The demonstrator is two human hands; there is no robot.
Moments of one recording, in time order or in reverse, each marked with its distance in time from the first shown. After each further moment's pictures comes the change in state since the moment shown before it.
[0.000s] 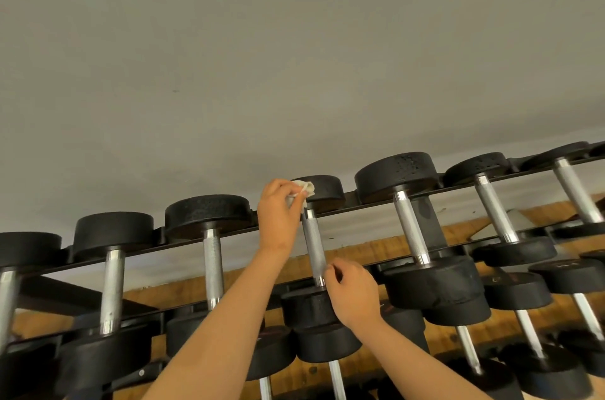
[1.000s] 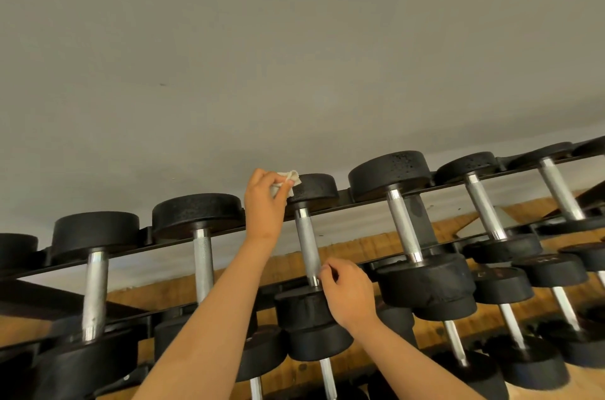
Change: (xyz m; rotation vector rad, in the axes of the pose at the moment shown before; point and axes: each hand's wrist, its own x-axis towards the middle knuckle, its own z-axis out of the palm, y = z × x) left_hand 0.018 -0.010 -0.005 -0.054 0.013 -0.034; right_hand -0.001 -0.002 -0.004 0.052 -0.020 0.013
